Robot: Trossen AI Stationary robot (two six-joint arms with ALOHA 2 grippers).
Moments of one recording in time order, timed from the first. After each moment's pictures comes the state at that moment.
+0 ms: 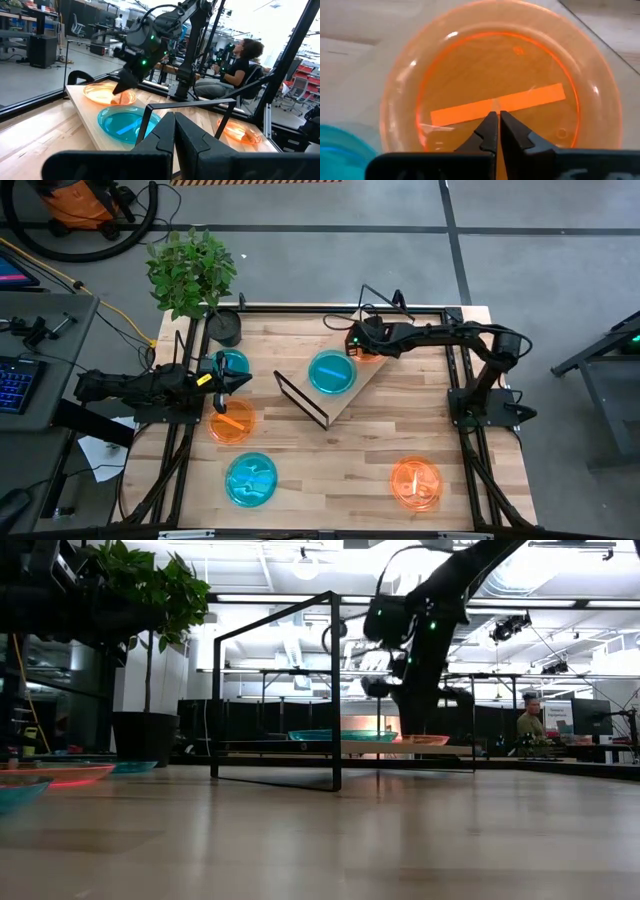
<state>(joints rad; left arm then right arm) -0.07 0.02 0.01 0.08 -0.25 -0.23 -0.37 1.72 1.10 -0.55 0.41 0.97</state>
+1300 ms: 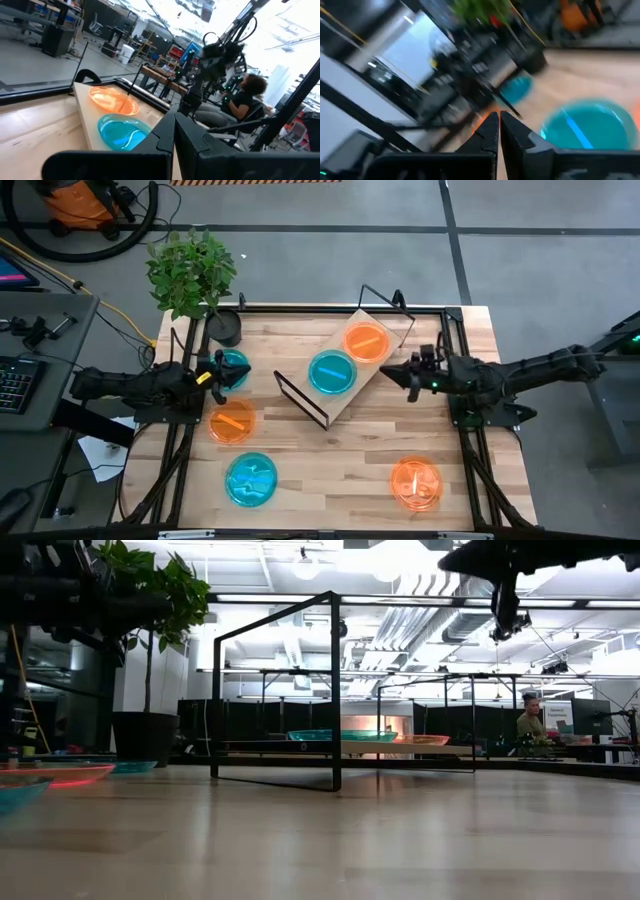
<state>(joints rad) -0.07 0.09 0.04 0.18 -0.35 -0.43 0.14 0.75 0.46 0.26 0.37 0.71</state>
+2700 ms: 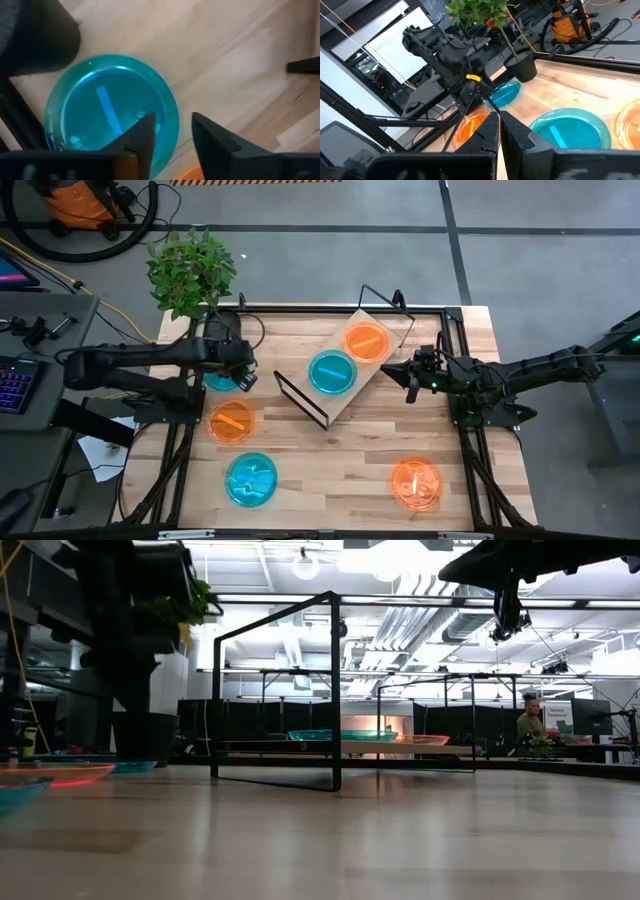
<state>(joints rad) 0.27 1.08 0.70 -0.93 -0.28 -0.60 0.14 0.73 0.45 0.21 0.39 0.63</state>
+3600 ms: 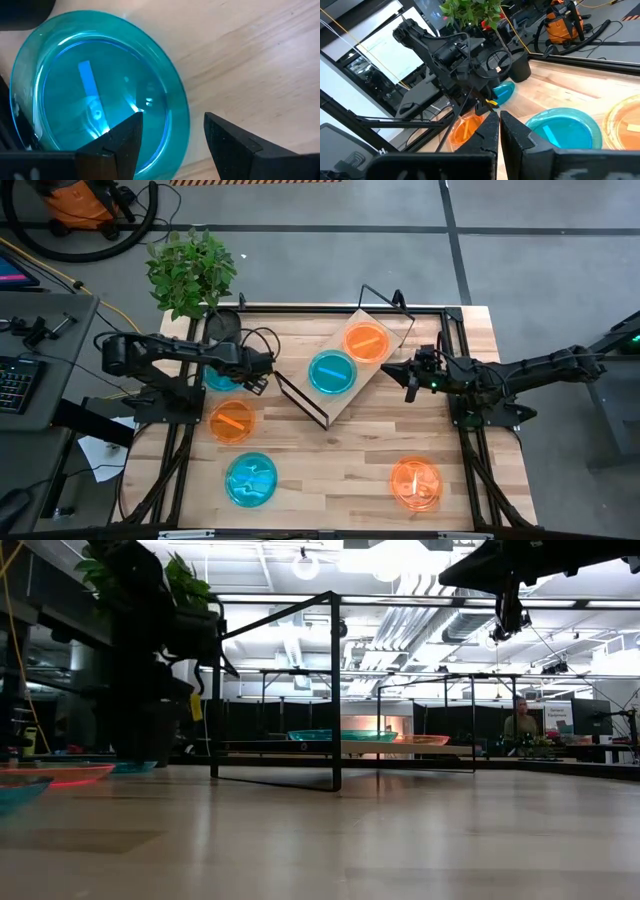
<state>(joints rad) 0.27 1.46 0.70 -0.83 -0.29 -0.77 0.14 0.73 0.45 0.19 0.42 0.63</state>
